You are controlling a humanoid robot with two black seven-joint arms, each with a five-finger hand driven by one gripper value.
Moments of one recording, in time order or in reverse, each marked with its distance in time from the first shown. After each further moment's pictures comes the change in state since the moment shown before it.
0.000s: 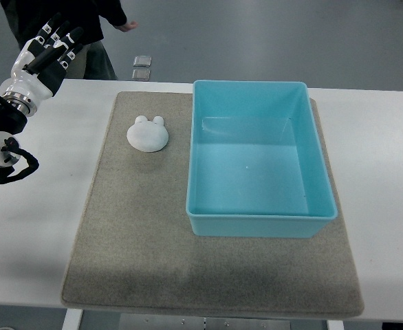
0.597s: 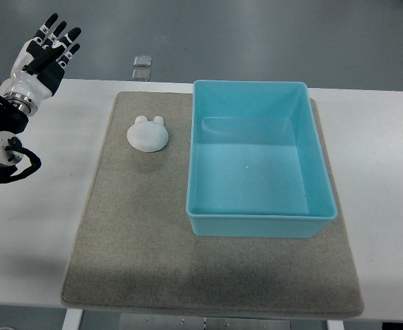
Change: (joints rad) left arm -0.012 -0.033 0.003 0.095 0.009 -0.042 -0.019; right arm 0.000 0.000 0.000 0.000 0.001 0.000 0.000
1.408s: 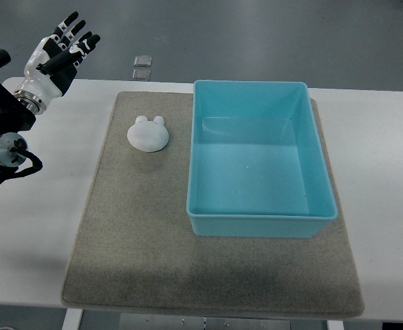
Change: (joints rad) left arm -0.056 -0.020 0.093 0.053 0.205 -0.073 -0.003; right arm 0.000 0.000 0.000 0.000 0.000 0.000 0.000
